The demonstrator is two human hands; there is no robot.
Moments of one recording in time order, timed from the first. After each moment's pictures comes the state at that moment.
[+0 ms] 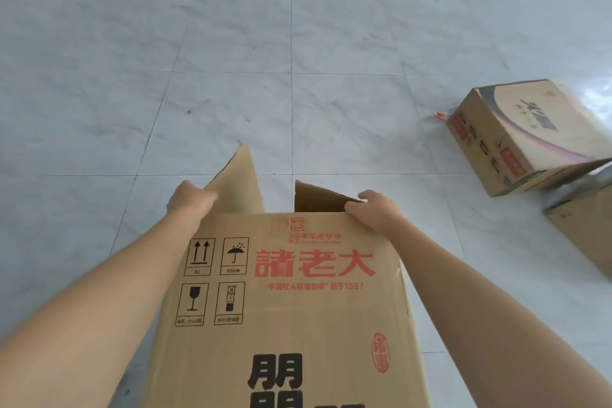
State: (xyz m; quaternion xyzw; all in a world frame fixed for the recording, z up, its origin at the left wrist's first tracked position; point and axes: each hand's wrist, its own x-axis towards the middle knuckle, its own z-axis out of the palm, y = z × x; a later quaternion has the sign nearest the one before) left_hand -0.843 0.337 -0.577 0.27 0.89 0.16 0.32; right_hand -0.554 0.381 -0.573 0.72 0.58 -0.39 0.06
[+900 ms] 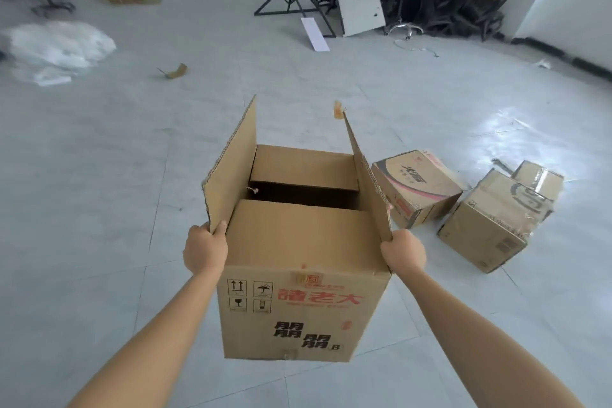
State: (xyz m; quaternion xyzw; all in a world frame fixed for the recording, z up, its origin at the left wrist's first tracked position) left_hand -0.743 0.199 -0.225 0.35 0.84 0.34 0.23; right_hand -0.436 0.191 -0.219 0.83 0.48 -0.26 -0.12
